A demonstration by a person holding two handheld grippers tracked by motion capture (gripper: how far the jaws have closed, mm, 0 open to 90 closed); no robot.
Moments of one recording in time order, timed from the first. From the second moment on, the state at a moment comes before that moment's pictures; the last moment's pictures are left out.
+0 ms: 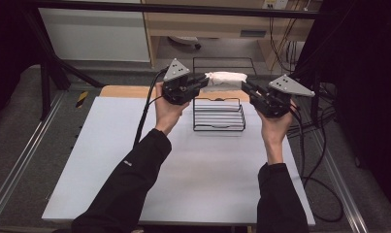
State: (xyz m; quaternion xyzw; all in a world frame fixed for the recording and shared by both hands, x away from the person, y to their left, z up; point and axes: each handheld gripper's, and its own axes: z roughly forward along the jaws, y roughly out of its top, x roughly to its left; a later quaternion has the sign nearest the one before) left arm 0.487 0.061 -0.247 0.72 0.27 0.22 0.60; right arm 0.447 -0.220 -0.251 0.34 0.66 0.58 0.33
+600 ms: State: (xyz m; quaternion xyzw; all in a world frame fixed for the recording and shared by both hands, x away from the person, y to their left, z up) left arm 0.484 0.061 -0.260 0.74 0.26 0.21 0.58; right arm 0.443 -0.225 -0.267 0.35 0.68 0.57 0.31
